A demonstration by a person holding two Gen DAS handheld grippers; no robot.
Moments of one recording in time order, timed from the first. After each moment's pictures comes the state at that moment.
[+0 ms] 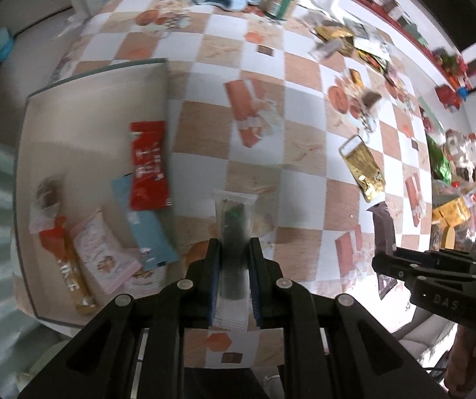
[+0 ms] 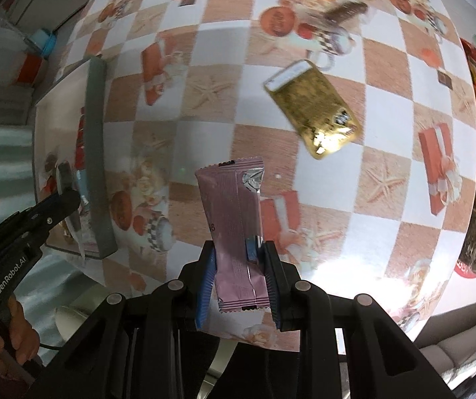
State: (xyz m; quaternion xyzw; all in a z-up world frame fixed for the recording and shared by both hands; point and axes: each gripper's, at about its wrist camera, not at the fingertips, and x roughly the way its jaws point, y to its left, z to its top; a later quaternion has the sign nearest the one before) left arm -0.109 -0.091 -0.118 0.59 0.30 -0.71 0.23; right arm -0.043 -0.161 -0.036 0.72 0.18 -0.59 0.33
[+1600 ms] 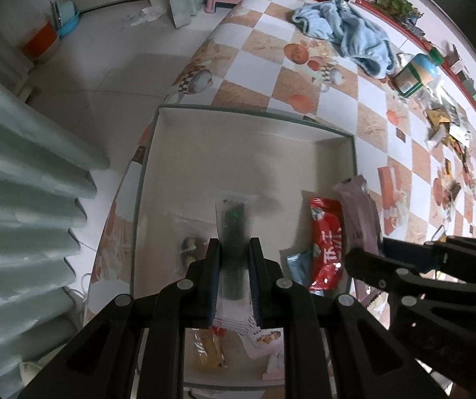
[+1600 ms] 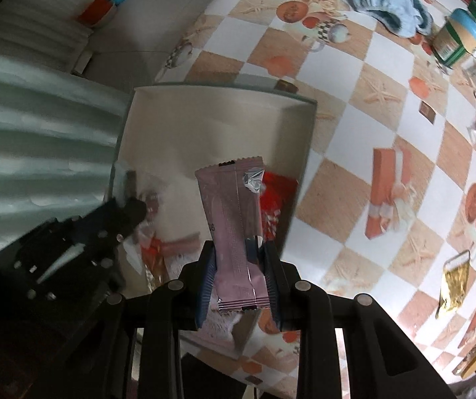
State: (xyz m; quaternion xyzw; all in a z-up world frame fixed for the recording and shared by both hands) left arm -0.043 -0.234 -0.128 0.56 0.31 -0.68 0.35; right arm 0.042 -0.412 -0.016 0.65 0.26 -0.55 0.46
